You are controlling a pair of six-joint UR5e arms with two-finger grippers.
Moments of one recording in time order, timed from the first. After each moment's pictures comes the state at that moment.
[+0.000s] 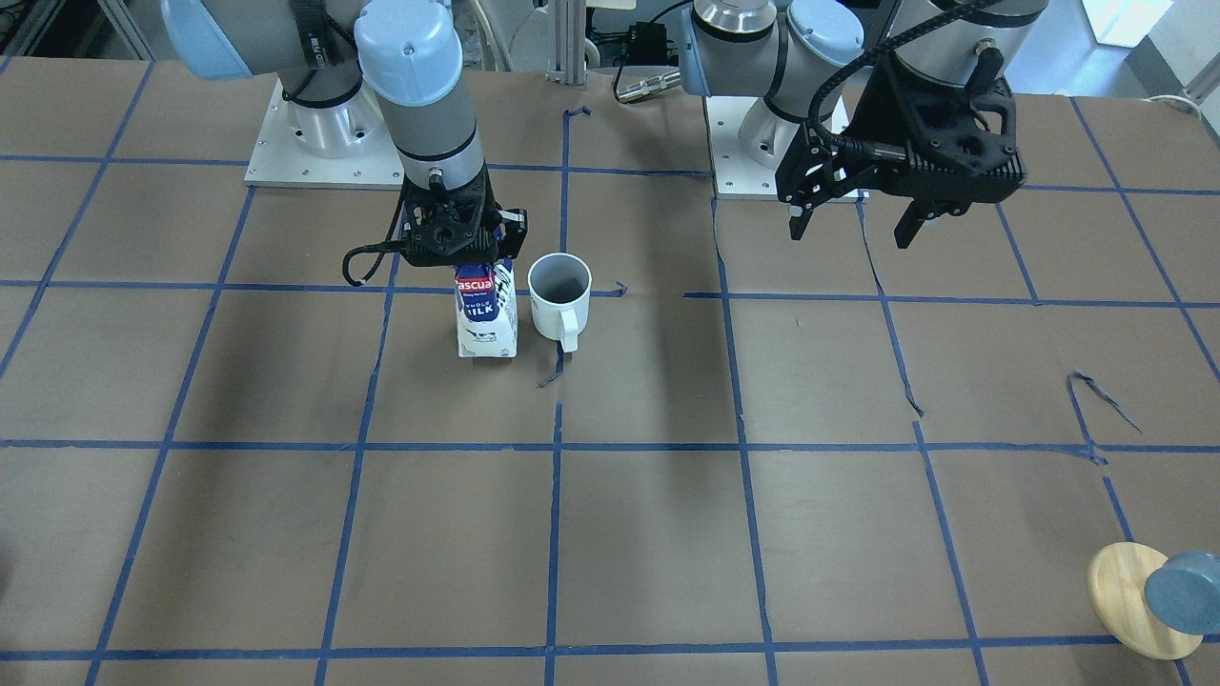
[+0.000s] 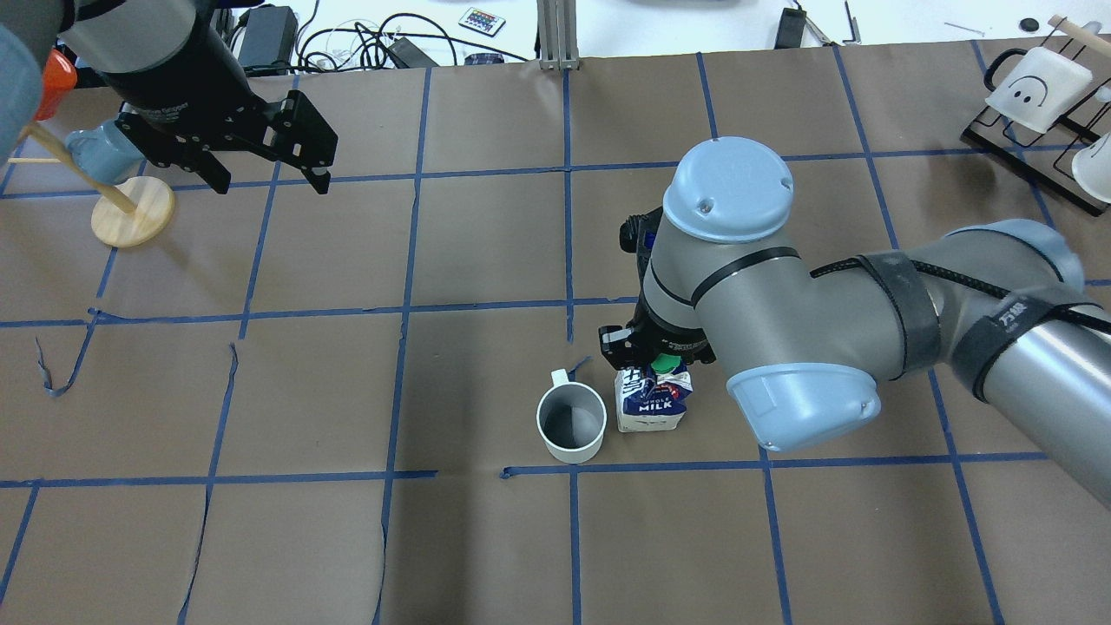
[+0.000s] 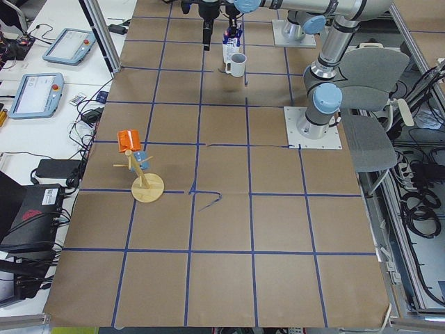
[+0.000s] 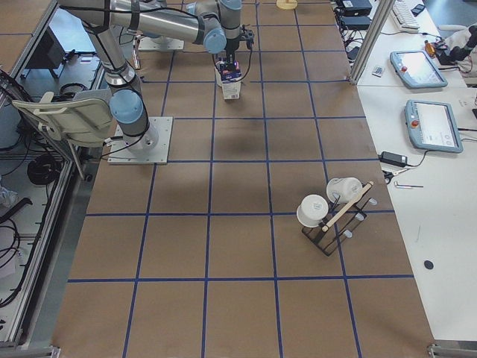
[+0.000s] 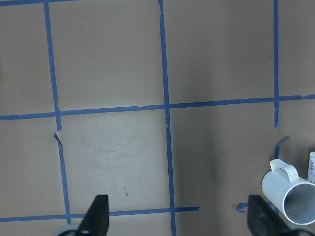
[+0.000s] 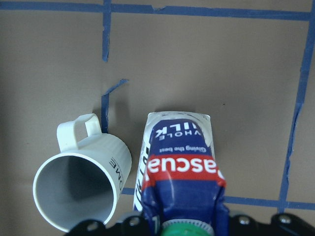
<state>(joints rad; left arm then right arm) -1.55 -1.56 -1.50 -1.60 1.56 0.07 1.86 -1.57 2.00 -2.00 -1.50 0.22</state>
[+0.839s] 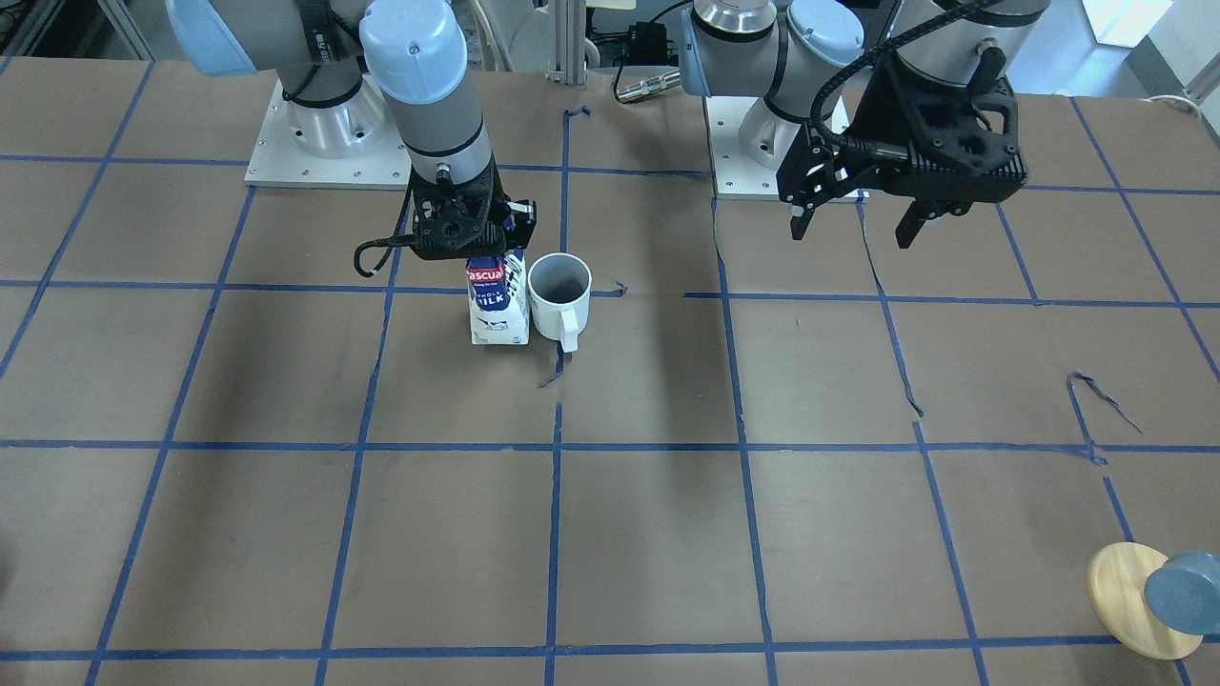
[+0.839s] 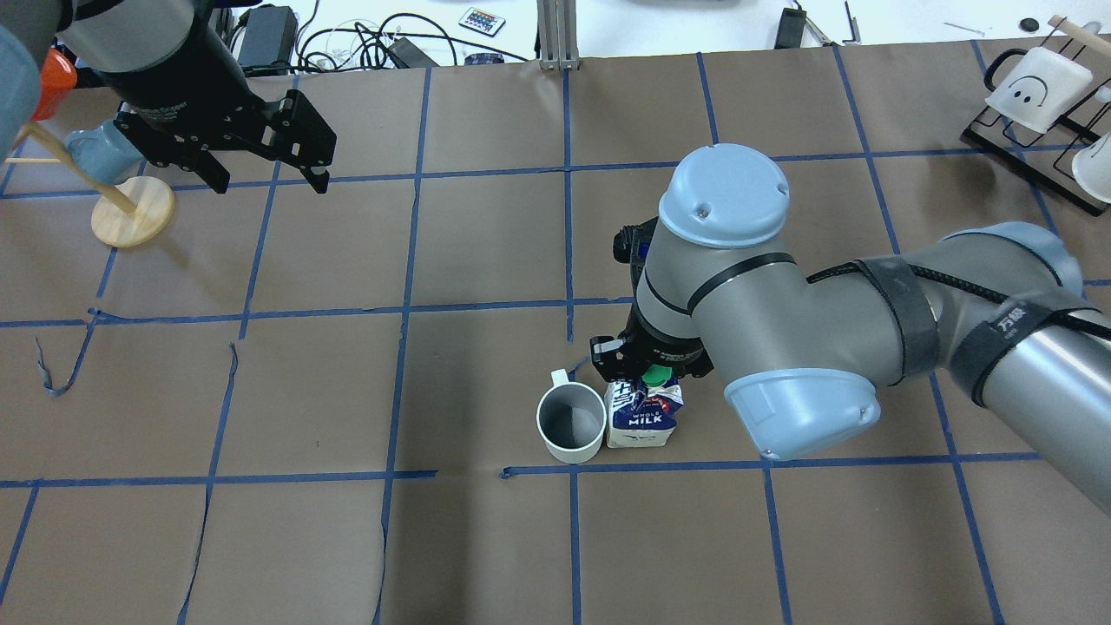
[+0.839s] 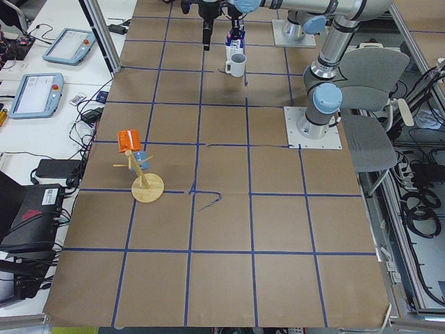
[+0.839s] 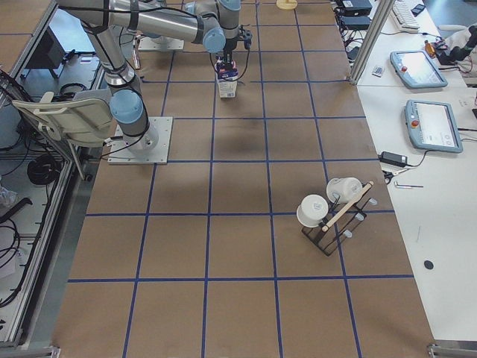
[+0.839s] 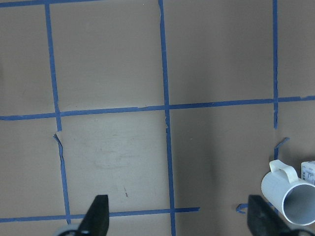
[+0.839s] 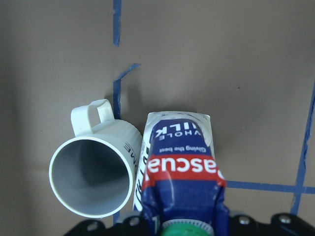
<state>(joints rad) -1.55 -1.56 -1.50 -1.60 1.56 0.07 1.88 -1.58 2.00 -1.97 -1.46 0.26</state>
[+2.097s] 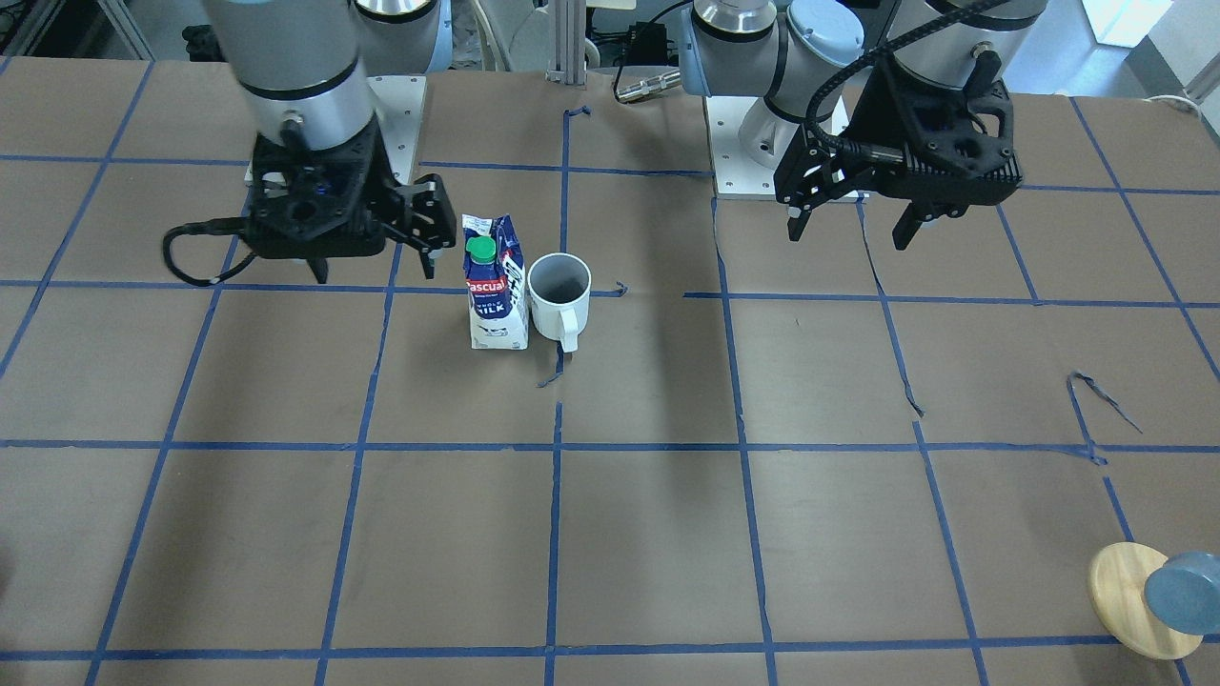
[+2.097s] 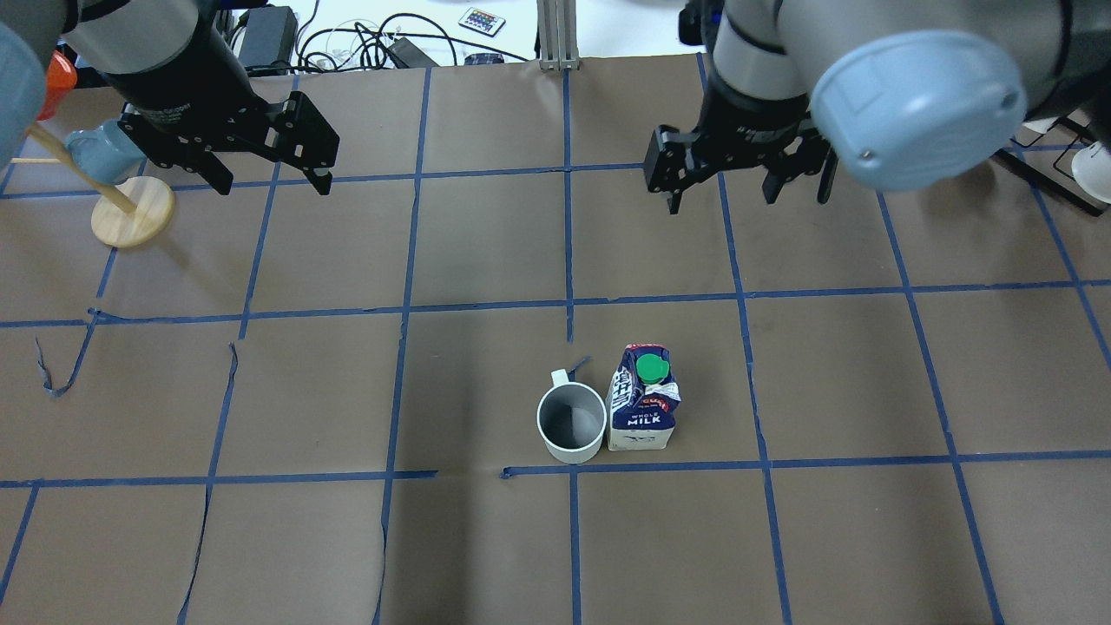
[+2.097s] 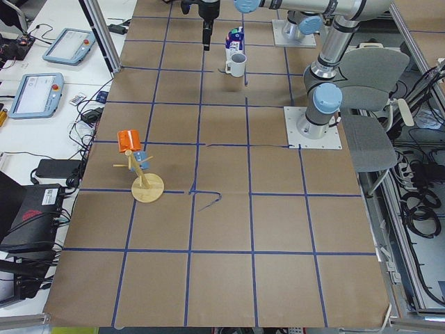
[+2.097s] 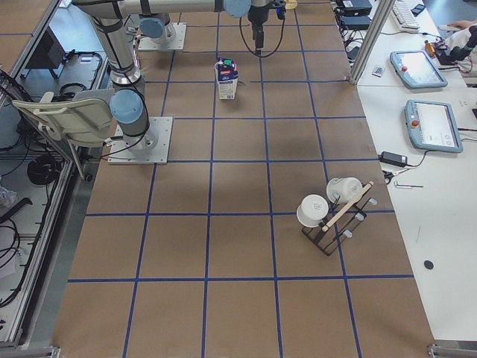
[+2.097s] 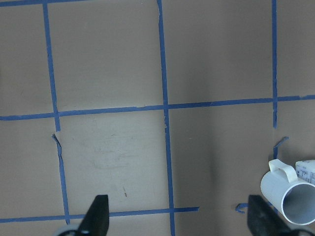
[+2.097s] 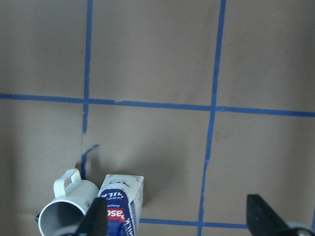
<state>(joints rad) -1.55 -1.56 -1.51 -1.60 1.56 0.07 1.68 -1.48 1.51 -1.65 -1.58 0.03</state>
